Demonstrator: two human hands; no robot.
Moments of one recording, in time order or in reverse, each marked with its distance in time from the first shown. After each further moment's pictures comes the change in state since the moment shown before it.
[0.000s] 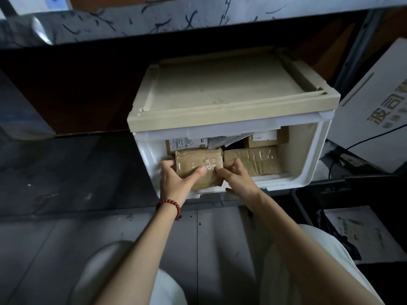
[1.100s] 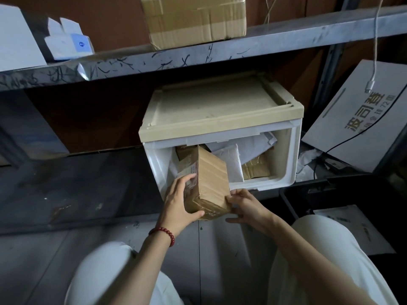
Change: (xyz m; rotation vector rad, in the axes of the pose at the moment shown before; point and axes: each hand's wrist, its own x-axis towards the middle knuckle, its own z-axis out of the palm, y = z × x) left_hand -0.077 -0.001 -0.042 0.324 -0.228 0.519; right_hand -0.062 0.041 -0.035 0.161 -0.117 0.224
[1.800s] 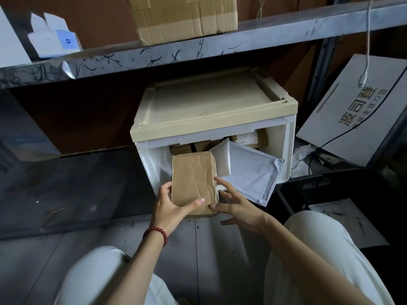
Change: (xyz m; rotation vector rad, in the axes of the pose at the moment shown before) left_hand 0.001 -0.012 0.010 -0.297 0.064 -0.433; right_hand -0.010 0.000 0.007 -0.188 -0.200 -0.119
